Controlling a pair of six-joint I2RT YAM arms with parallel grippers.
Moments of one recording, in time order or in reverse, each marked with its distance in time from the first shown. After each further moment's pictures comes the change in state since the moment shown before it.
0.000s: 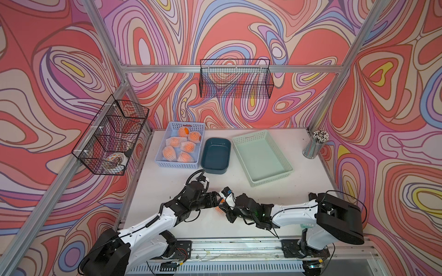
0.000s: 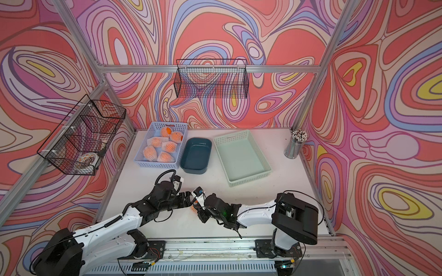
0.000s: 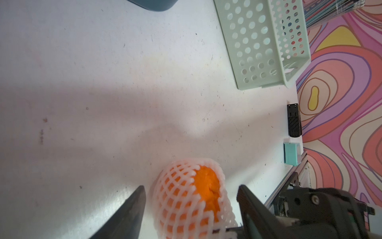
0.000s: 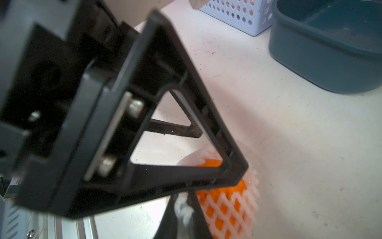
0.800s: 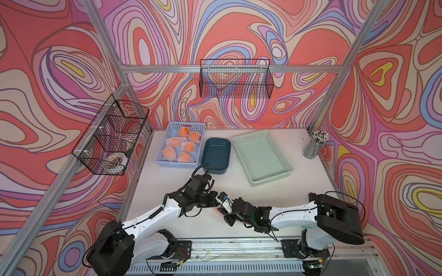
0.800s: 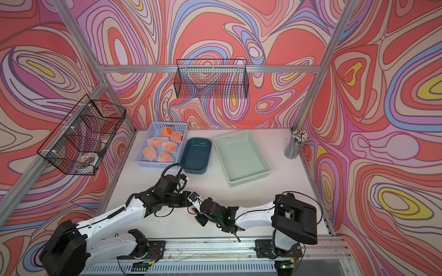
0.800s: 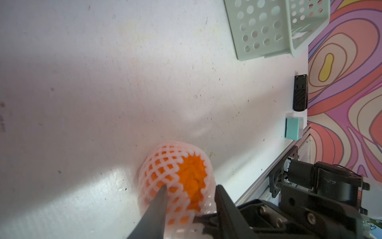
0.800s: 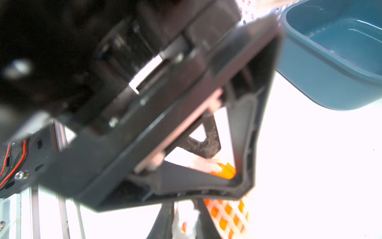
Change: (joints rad) left arm -0.003 0.106 0.161 -0.220 0.106 0.072; right arm 0.064 0.009 0.034 -0.066 0.103 -0.103
